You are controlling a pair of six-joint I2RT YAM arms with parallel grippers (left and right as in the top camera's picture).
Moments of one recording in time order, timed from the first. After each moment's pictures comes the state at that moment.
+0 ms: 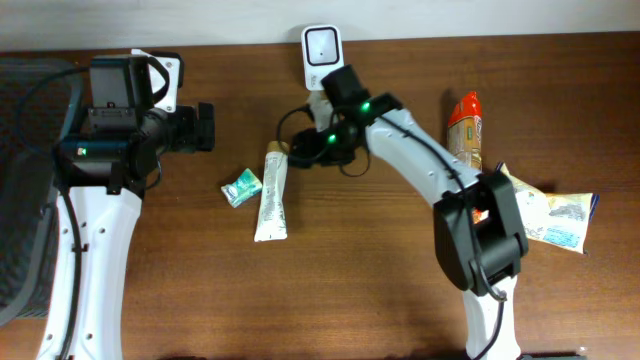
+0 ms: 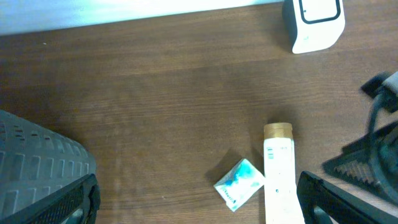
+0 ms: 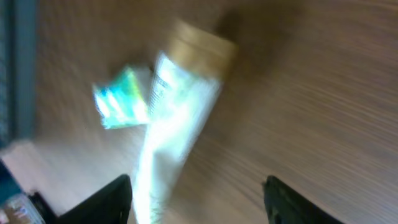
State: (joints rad) left arm -0.03 1.46 1.57 -0.92 -0.02 0.08; right arm 0.48 2.17 1.75 -0.76 -0.52 0.31
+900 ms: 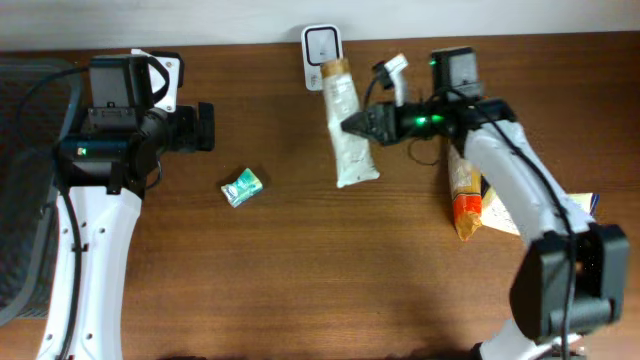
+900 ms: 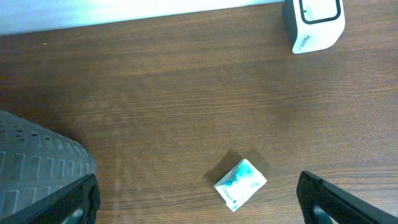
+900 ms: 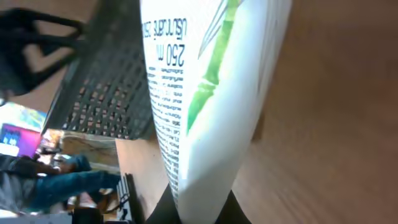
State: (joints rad) left arm -0.03 1.46 1.57 -0.92 -0.02 0.08; right arm 0.16 1.79 1.45 -0.51 -1.07 0.10
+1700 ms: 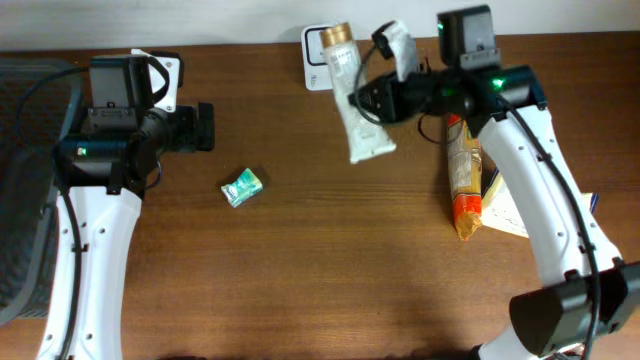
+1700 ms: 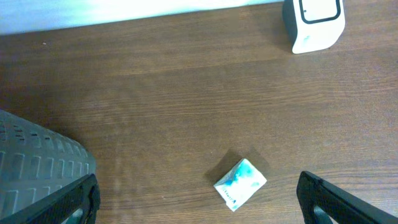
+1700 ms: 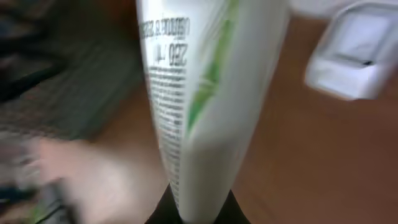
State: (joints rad) left arm -0.03 1.46 1.57 -0.92 -0.02 0.08; right arm 0.24 1.76 1.83 -0.87 -0.65 -0.06
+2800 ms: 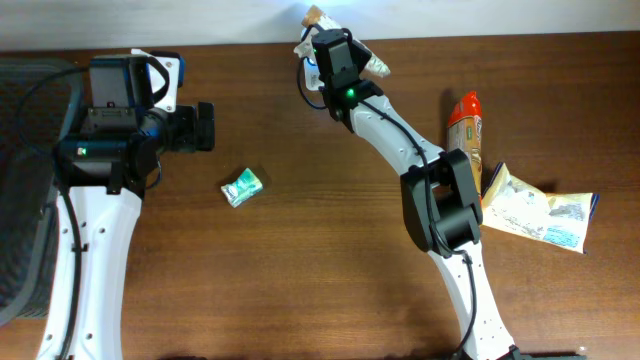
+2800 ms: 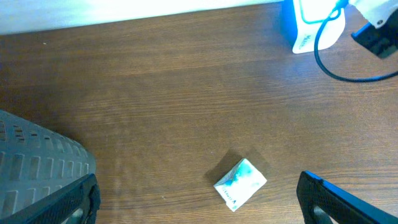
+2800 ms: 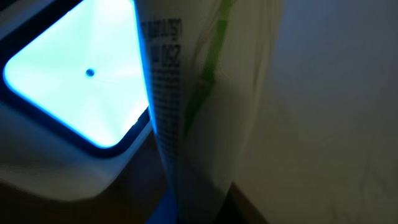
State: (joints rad) left arm -0.03 1.46 1.57 -0.92 -0.02 0.08; right arm 0.43 2.52 2.14 -0.18 0.55 -0.74
